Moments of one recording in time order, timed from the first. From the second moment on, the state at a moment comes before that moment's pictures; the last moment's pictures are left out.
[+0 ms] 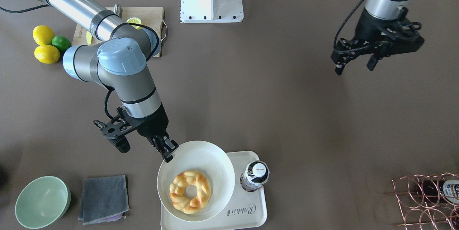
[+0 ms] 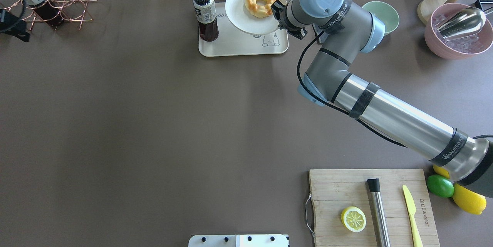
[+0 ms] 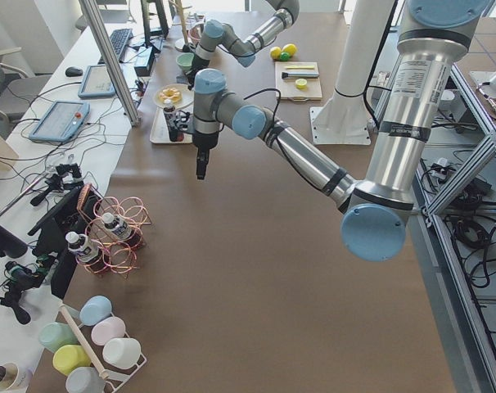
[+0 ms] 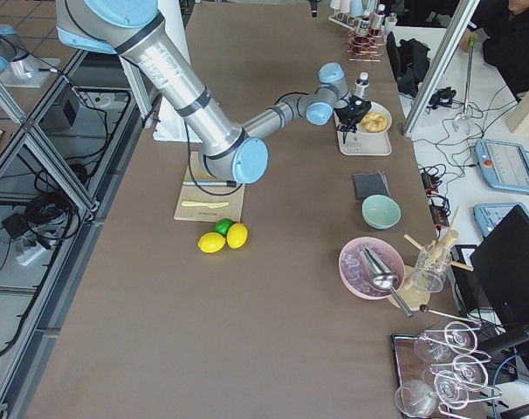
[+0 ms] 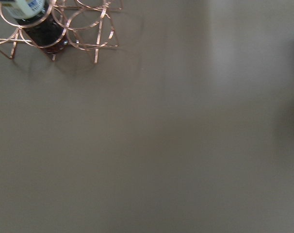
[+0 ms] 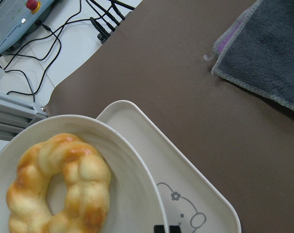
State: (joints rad) left arm -1.20 -1.78 -1.99 -1.47 -2.14 -0.63; right arm 0.78 -0.76 1.21 -1.03 1.73 1.84
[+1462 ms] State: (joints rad) left arm -1.62 -1.65 -1.75 -1.47 -2.40 0.01; right arm 0.73 -0.70 1.03 -0.97 1.66 1.77
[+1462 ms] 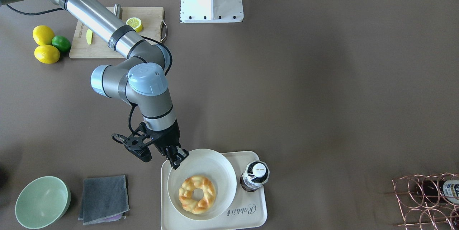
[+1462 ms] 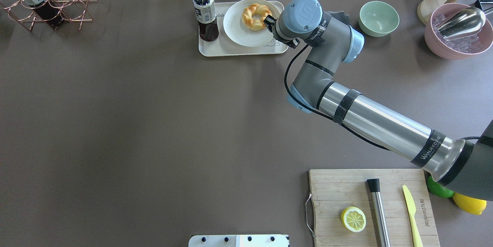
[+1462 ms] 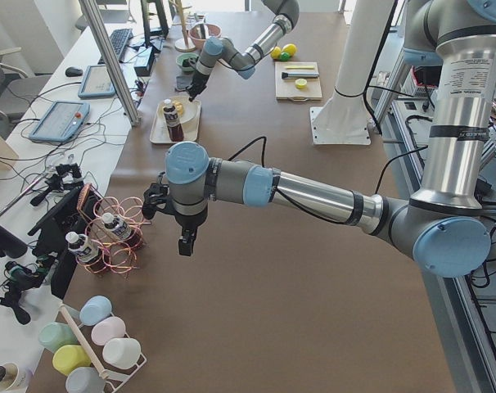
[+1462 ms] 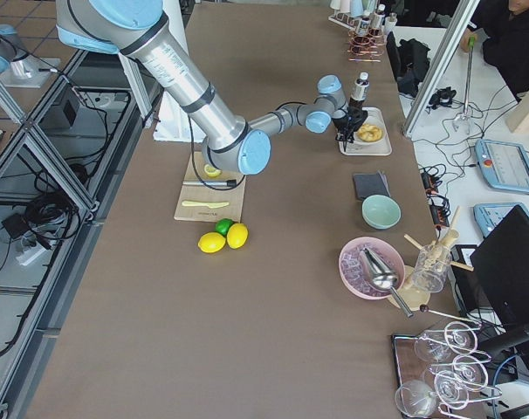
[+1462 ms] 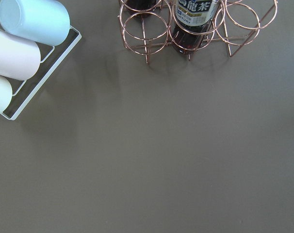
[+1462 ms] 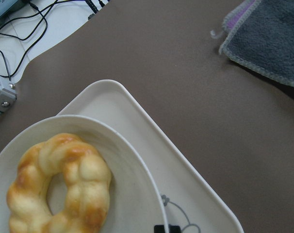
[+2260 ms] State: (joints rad) left arm -1.63 -1.66 -1.75 -1.47 -2.40 0.01; right arm 0.83 -0.70 1.11 -1.01 1.81 1.60
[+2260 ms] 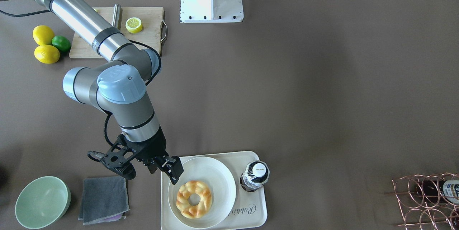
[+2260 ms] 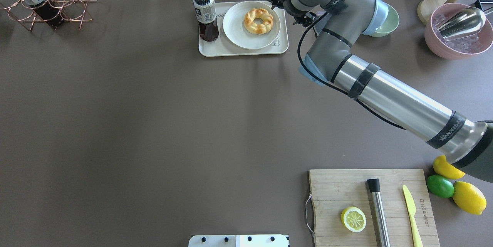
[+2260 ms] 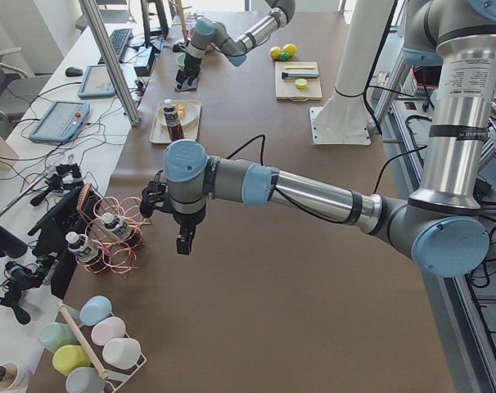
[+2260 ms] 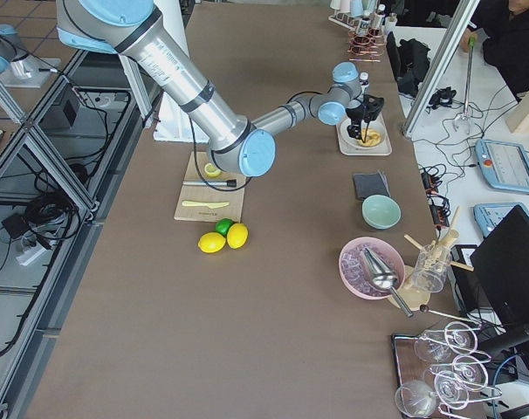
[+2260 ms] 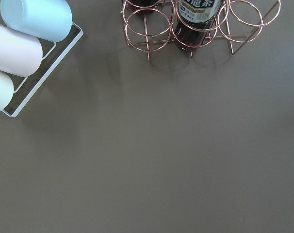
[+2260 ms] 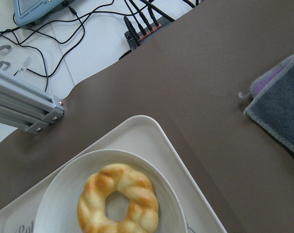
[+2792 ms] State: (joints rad) left arm -1.67 -1.65 -1.76 -1.47 -2.42 0.01; right arm 1.01 -0.96 1.53 -1.37 1.98 1.18
